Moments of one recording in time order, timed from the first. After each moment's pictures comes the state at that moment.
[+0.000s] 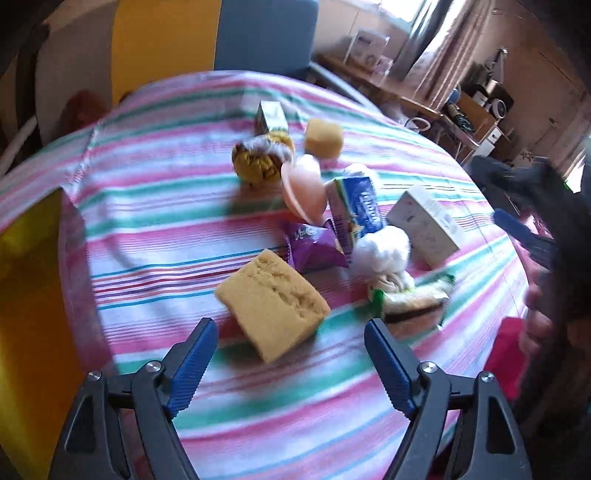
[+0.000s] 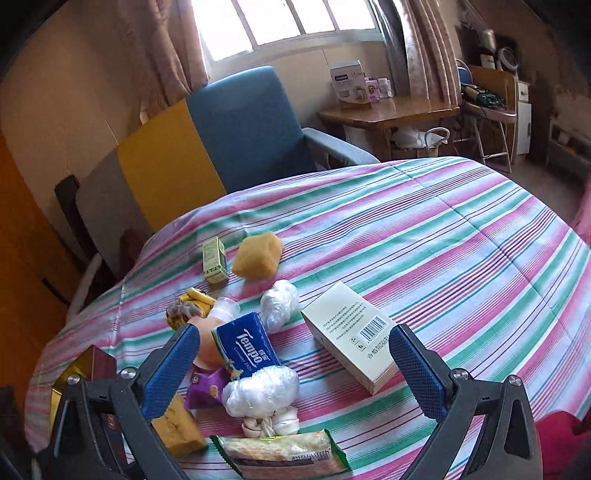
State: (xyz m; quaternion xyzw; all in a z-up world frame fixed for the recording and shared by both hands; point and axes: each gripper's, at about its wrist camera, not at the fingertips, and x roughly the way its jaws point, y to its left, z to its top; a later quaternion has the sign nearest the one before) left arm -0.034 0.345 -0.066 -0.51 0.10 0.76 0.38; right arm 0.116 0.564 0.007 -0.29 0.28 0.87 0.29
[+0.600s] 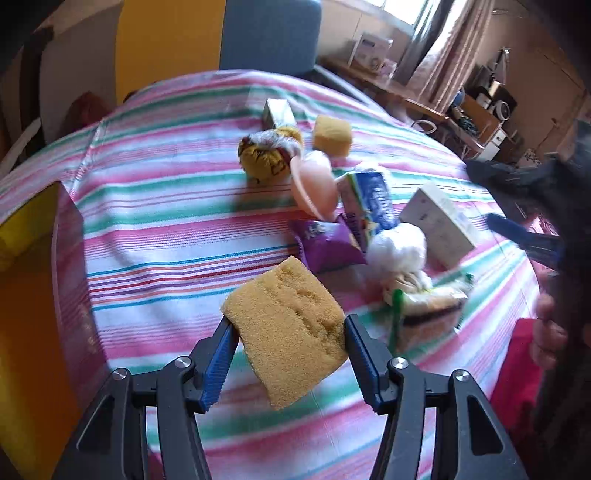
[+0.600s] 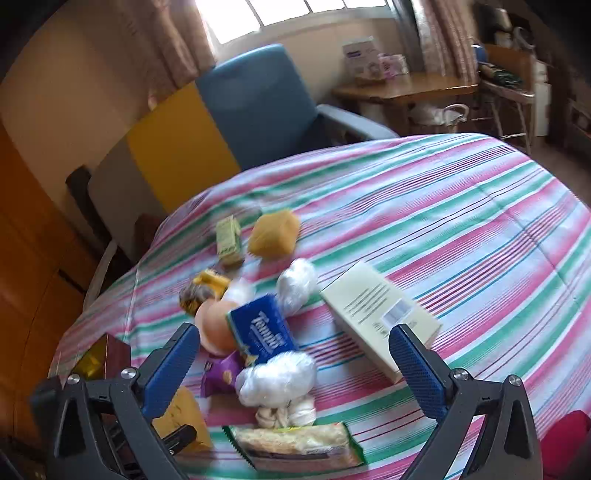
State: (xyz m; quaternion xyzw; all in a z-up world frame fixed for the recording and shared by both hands) left arm -0.022 0.329 -0.073 -0.49 0.10 0.77 0.39; right arm 0.102 0.566 -0.009 -0.33 0.30 0.86 0.23
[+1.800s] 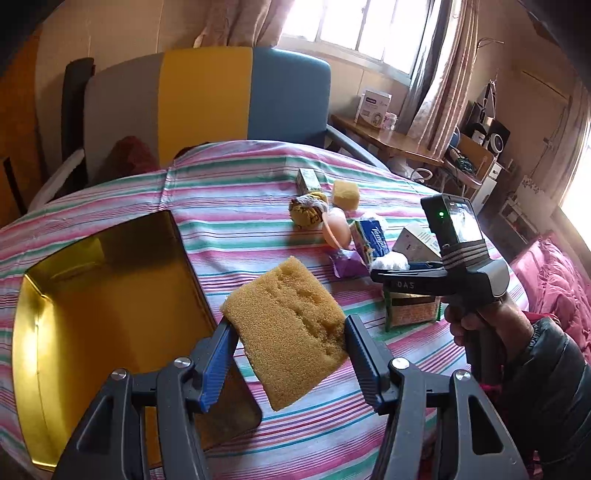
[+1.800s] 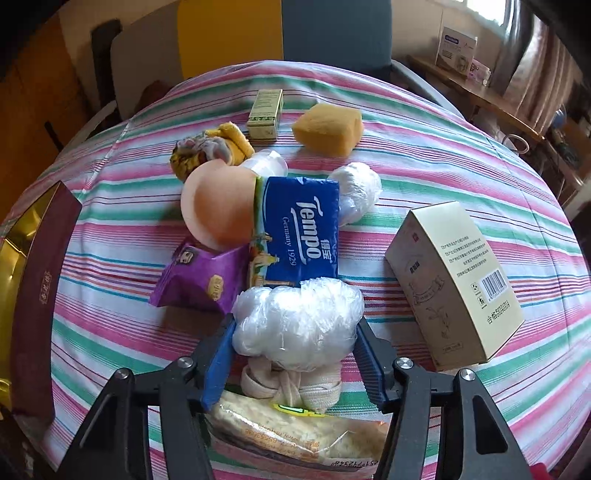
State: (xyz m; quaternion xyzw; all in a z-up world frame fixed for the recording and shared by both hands) left arm 0.006 0.235 -0.003 -0.40 0.08 0.84 0.37; right arm 0.041 0.517 -0.078 -0.50 0.13 0.84 0.19
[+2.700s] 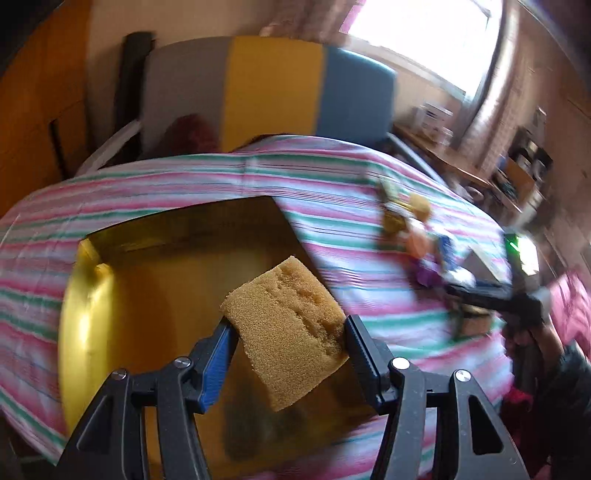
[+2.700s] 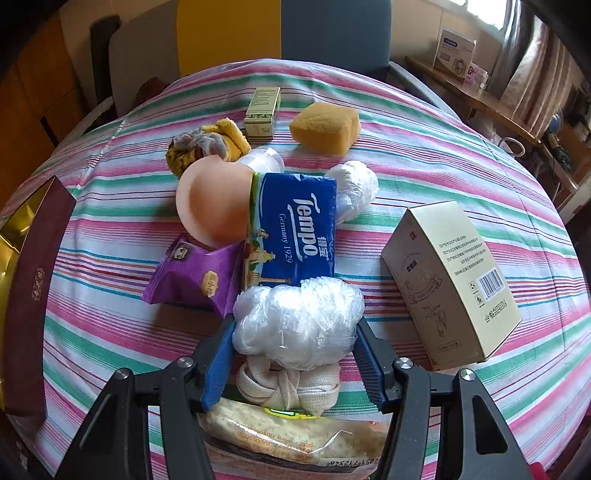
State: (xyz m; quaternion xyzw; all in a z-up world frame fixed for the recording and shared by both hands) left arm -0.059 0.142 -0.015 -0.43 0.04 0.86 0.27; right arm 0.042 0.517 -0.080 -0.50 0.12 0.83 0.20
